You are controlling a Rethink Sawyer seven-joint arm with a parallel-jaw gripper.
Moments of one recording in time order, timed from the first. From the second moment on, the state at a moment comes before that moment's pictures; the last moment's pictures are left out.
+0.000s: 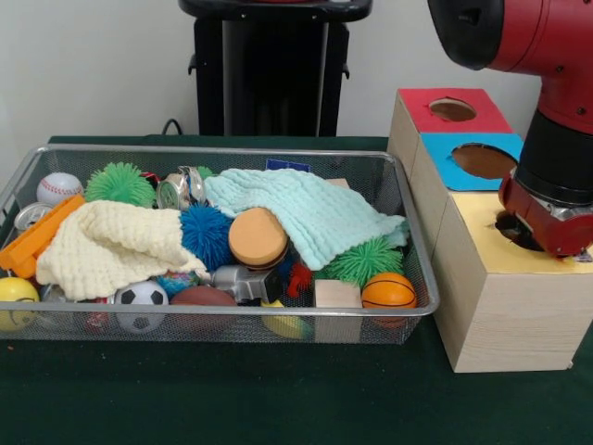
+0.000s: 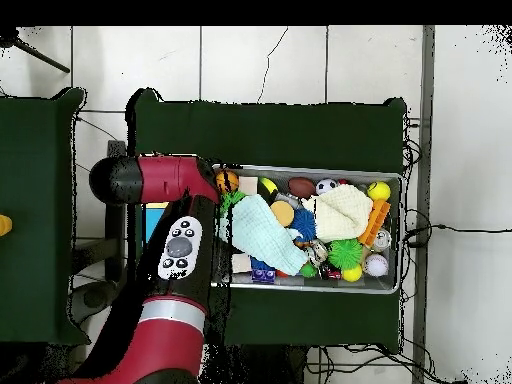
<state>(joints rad) 0.25 -0.26 -0.27 1.13 0.22 0.67 3.15</state>
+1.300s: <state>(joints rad) 0.20 -0.41 -0.22 1.21 0.10 0.75 3.15</state>
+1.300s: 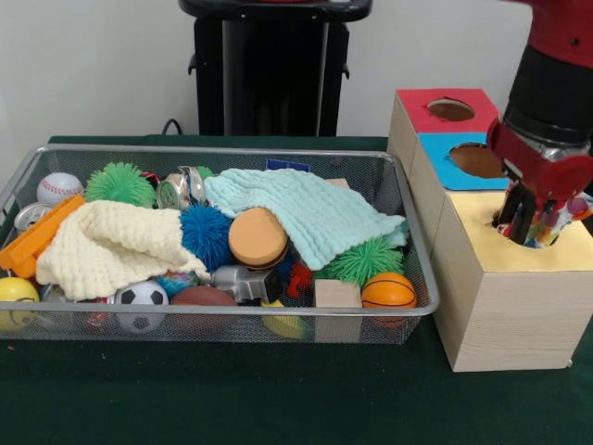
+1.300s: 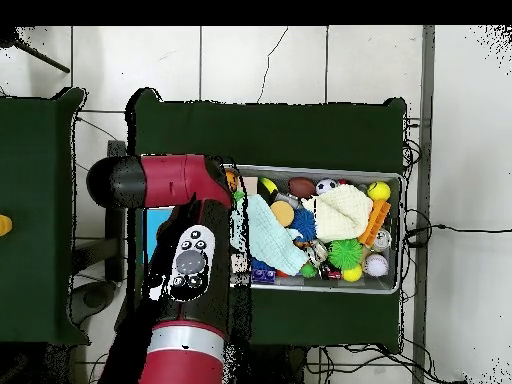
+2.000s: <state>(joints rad) 0.18 -0.53 -0.22 1.21 0.10 0.79 3.15</state>
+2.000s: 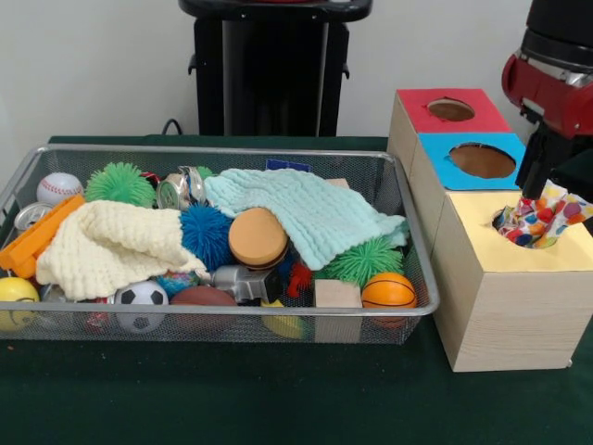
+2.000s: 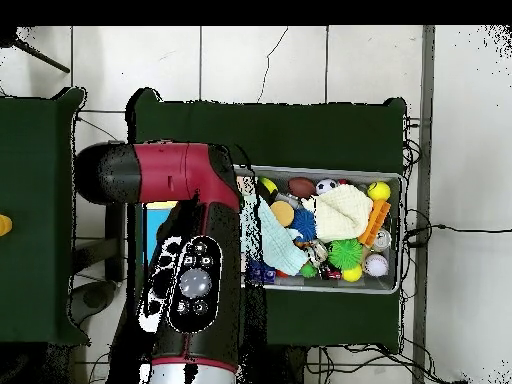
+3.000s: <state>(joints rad) 0.11 -0.61 -0.19 1.18 0.02 0.96 3.14</state>
